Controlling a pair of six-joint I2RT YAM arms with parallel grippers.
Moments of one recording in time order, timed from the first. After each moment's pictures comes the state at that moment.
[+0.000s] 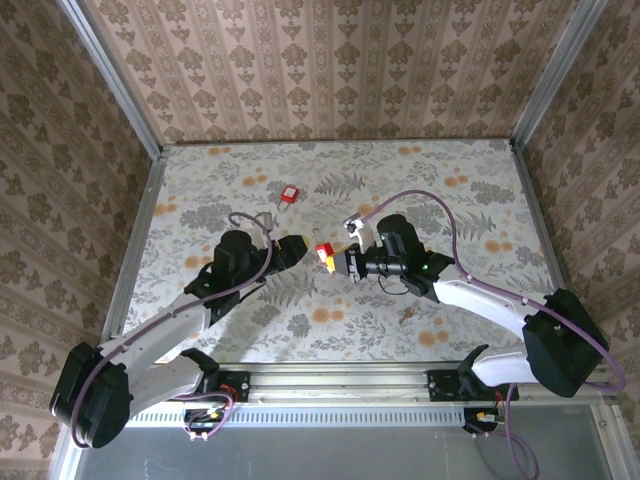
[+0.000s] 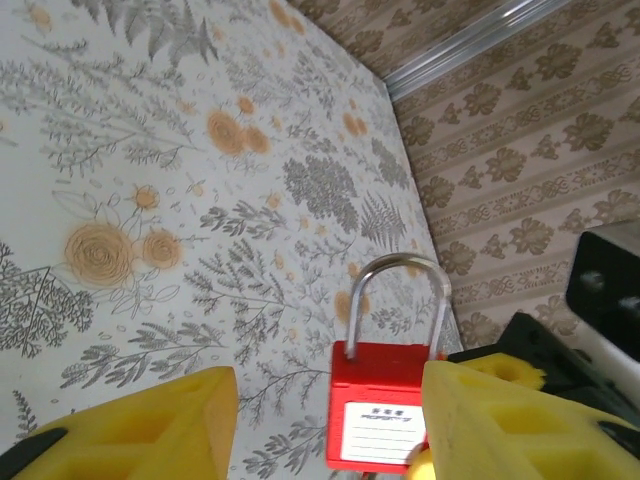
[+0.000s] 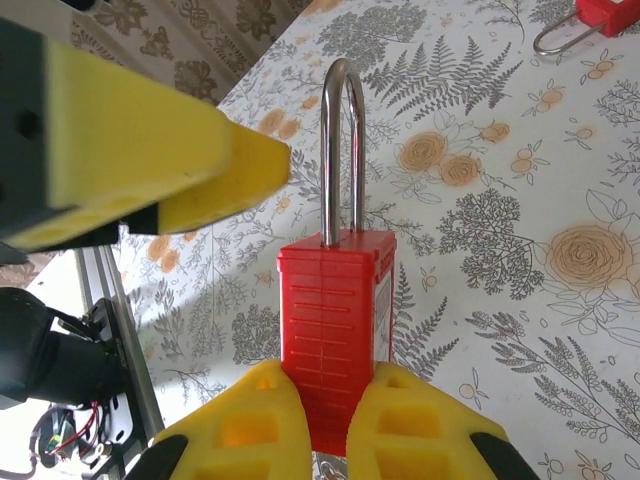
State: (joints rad) left arm -0.62 1.04 0.50 0.21 0.30 -0.90; right arm 0.65 1.32 0.74 0.09 -0.43 0.35
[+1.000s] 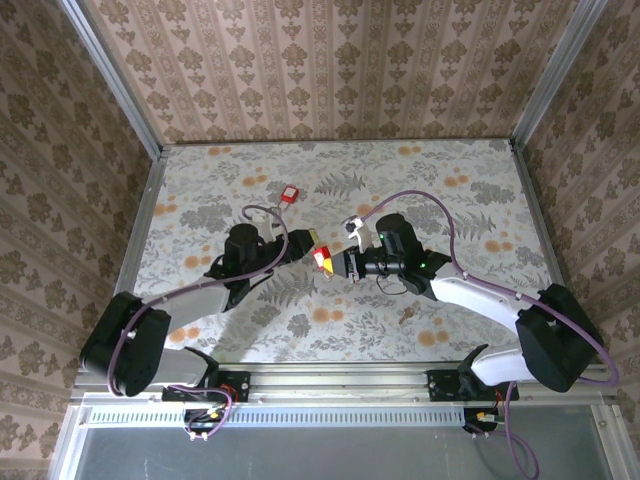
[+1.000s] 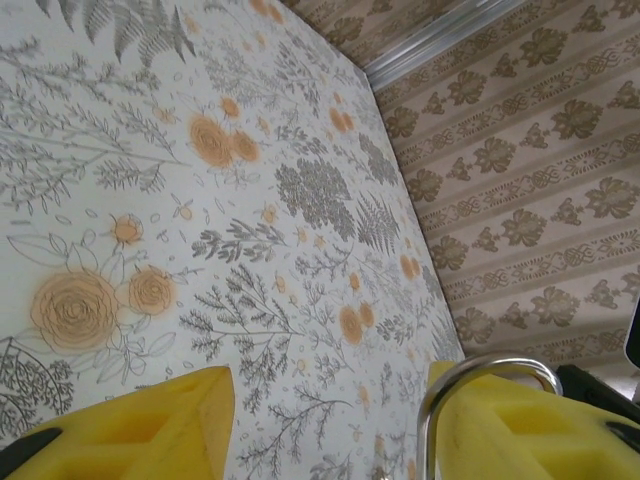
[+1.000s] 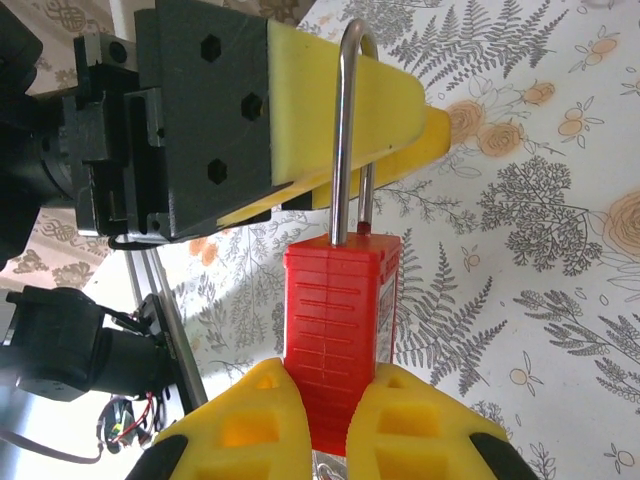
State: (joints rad) left arm -0.55 1.33 0.50 0.56 0.43 -0.87; right arm 0.65 1.36 0.74 0.11 -0.53 0.45
